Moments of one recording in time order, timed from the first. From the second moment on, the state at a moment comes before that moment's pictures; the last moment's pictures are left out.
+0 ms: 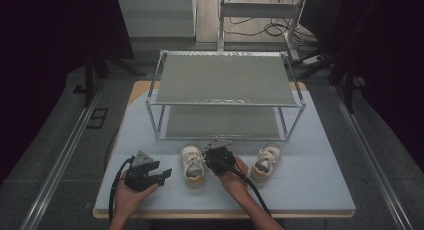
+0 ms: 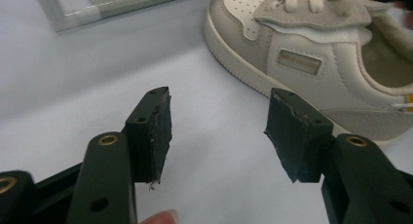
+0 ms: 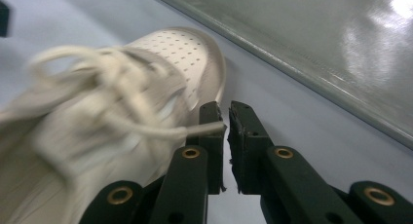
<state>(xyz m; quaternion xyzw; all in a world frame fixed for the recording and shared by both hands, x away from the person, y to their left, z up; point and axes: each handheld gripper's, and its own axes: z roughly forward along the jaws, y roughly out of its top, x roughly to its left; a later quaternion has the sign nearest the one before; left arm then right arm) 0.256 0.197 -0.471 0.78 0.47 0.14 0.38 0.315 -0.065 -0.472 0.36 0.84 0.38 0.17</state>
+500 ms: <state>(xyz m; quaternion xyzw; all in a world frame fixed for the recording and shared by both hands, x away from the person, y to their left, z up) 0.254 0.204 -0.466 0.77 0.48 0.14 0.39 0.259 -0.084 -0.488 0.32 0.86 0.38 0.11</state>
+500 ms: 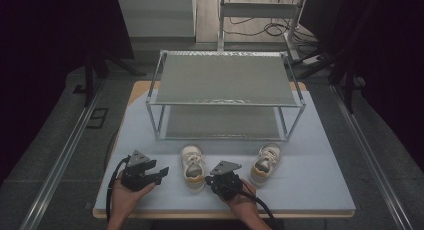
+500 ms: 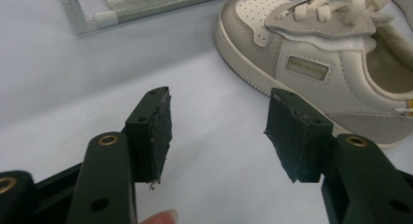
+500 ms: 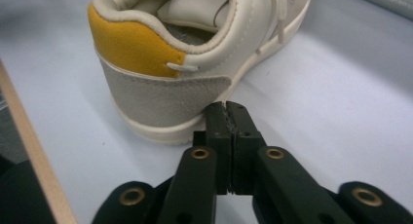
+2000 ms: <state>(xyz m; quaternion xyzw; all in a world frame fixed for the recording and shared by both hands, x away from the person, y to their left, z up) 0.257 0.206 -0.470 0.77 0.48 0.14 0.38 0.251 -0.165 -0.477 0.41 0.80 0.40 0.17</state>
